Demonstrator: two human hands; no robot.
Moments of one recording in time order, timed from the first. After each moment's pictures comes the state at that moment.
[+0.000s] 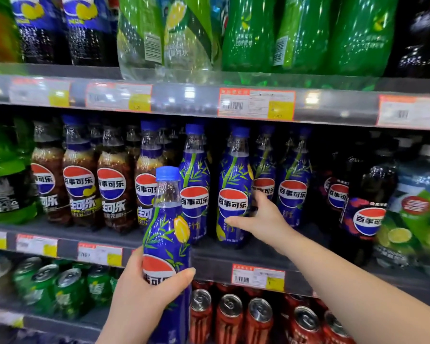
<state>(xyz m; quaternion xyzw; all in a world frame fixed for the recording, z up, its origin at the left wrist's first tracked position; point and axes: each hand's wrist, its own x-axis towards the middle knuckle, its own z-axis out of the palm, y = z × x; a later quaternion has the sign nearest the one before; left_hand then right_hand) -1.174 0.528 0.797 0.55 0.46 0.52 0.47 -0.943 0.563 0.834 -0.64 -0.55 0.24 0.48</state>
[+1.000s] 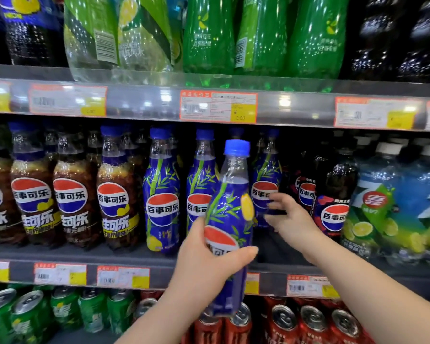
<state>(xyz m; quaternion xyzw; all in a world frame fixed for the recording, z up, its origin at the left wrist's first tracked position) -1.073 0.524 0.831 0.66 0.33 0.44 0.52 -0.878 0.515 0.841 -0.70 -0.45 0.19 0.52</state>
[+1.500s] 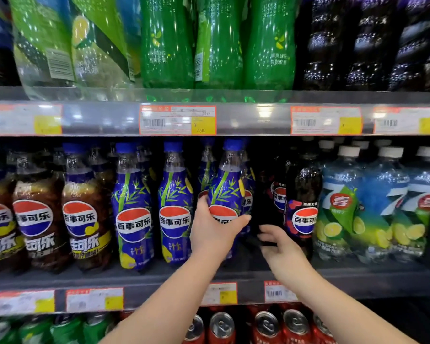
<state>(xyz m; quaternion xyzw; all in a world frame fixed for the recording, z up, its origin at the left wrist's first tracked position) -0.979 0.562 0.839 0.67 0.39 0.47 0.41 -0.864 0.484 0.796 -0.73 -0.42 0.18 0.51</state>
